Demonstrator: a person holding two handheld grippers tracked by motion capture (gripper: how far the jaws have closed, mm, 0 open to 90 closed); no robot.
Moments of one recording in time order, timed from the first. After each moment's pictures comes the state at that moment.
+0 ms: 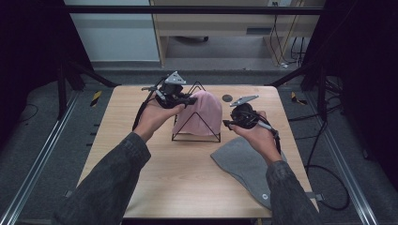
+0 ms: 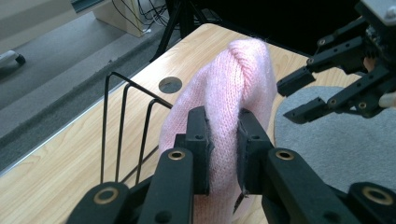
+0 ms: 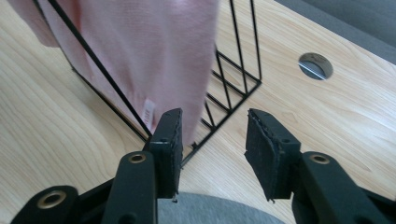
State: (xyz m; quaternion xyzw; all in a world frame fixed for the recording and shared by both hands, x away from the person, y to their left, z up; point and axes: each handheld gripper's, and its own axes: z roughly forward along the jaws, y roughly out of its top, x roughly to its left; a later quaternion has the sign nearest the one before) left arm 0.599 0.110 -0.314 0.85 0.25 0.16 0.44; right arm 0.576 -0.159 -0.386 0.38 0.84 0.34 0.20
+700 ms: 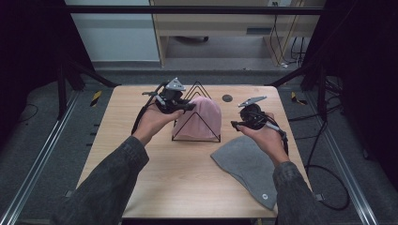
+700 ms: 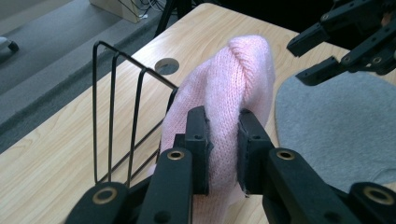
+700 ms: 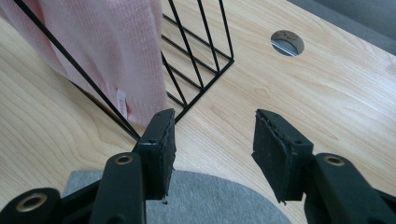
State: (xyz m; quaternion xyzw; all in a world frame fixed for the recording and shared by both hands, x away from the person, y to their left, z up) left arm 0.596 0.113 -0.331 0.86 0.25 0.15 0.42; right arm 0.574 -0.183 -0.388 0.41 0.83 0.31 0.21
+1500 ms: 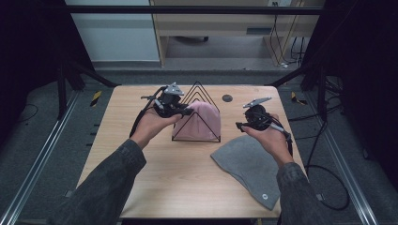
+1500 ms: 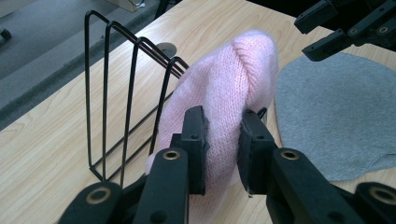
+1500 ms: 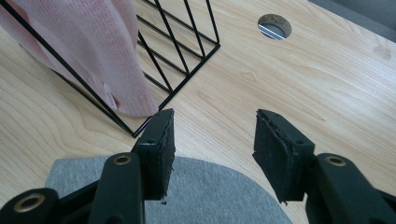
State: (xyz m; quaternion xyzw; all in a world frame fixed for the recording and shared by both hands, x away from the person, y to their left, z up) left arm 0.593 0.119 -0.342 0.86 0.26 0.14 0.41; right arm 0.573 -0.198 -0.393 0.43 0.83 0.30 0.21
